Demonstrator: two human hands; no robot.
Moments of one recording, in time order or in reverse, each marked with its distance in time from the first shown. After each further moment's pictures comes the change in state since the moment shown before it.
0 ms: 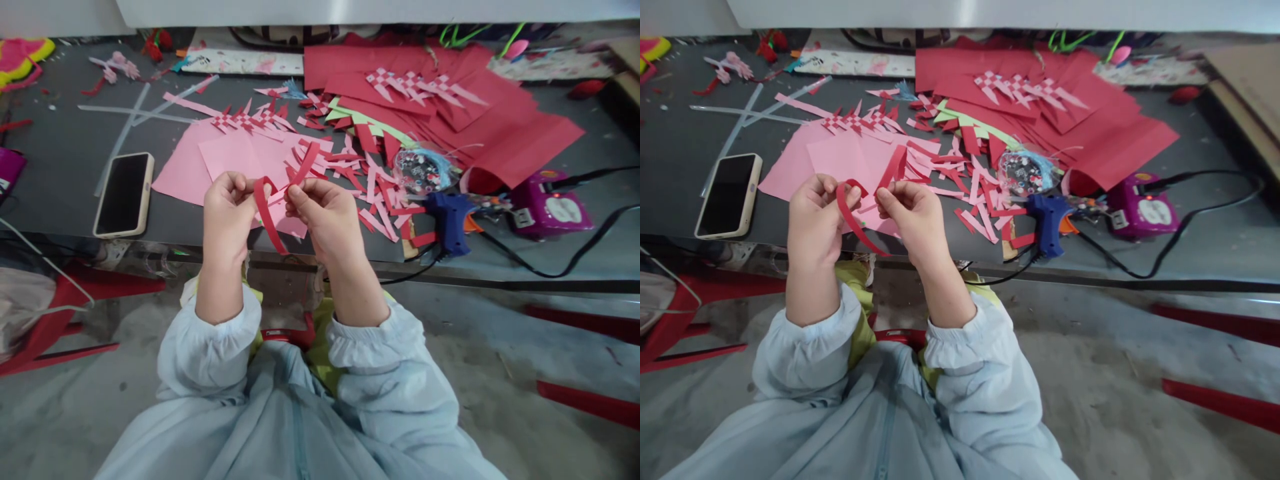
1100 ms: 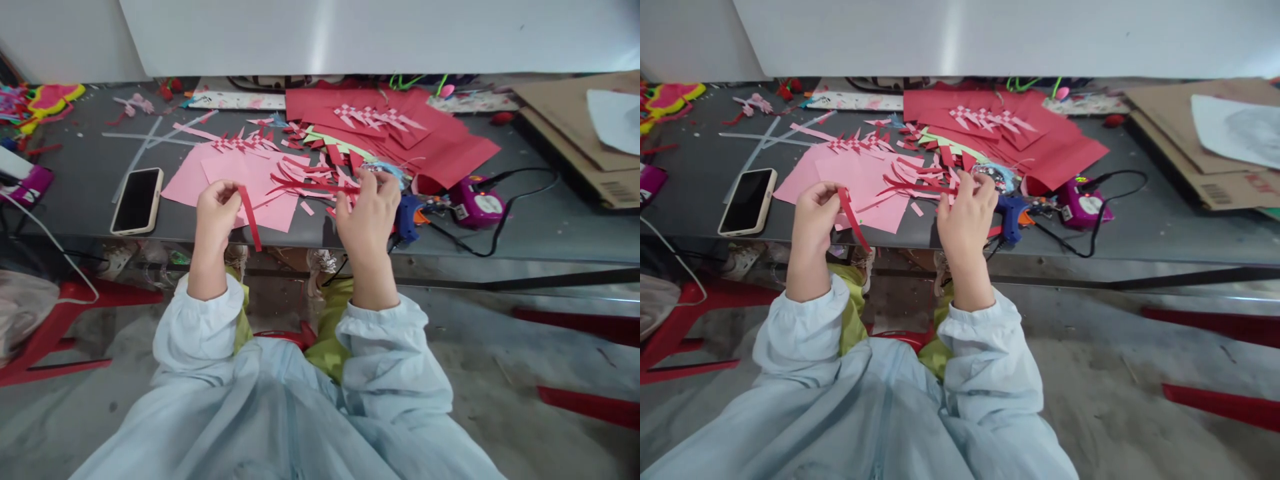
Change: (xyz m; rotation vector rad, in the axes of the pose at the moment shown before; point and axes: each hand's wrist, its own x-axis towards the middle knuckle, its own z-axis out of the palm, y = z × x) left_hand 0.016 -0.005 -0.023 0.354 0.022 0.167; right_hand -0.009 -0.025 -0.081 -1.433 0.434 -0.433
